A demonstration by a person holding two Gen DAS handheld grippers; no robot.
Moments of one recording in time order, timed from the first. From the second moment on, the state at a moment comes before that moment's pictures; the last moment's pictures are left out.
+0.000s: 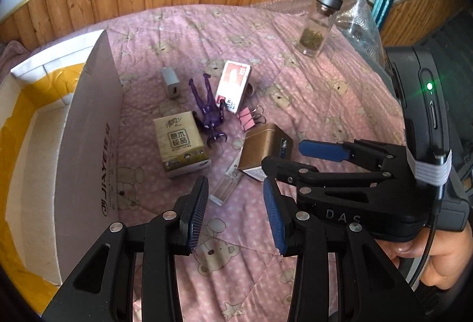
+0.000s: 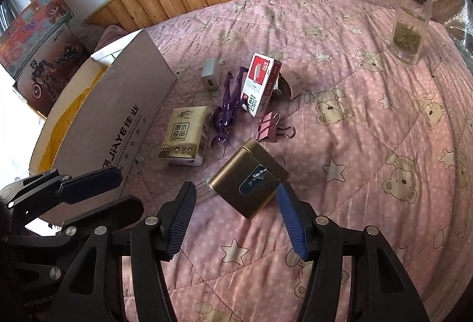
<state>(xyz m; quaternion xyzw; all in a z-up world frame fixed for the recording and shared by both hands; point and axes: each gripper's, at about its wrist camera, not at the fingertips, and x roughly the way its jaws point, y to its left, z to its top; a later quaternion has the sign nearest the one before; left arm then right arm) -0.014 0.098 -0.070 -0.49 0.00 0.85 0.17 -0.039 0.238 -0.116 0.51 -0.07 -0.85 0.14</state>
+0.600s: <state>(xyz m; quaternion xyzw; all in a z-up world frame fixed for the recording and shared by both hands) -0.046 0.113 -0.128 -0.53 0.01 0.83 0.17 -0.070 0.256 -0.144 0.54 -0.15 -0.82 0.13</state>
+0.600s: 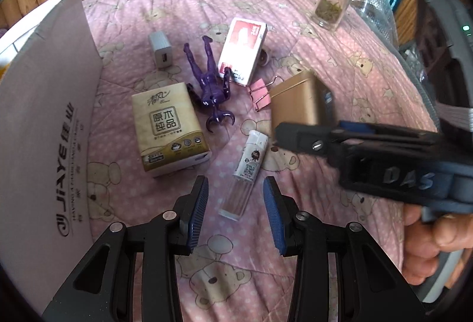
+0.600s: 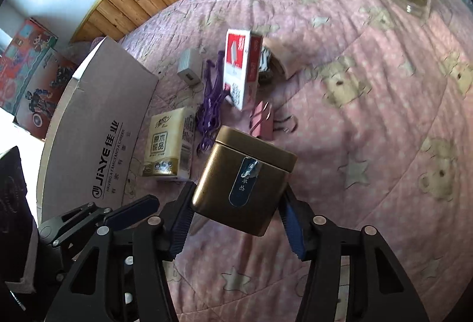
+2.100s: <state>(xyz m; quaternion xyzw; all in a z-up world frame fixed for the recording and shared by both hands) -0.027 0.047 -0.036 -0.44 -0.09 0.89 0.11 -0.039 0.212 -0.047 0.44 -0.14 -0.87 0.16</state>
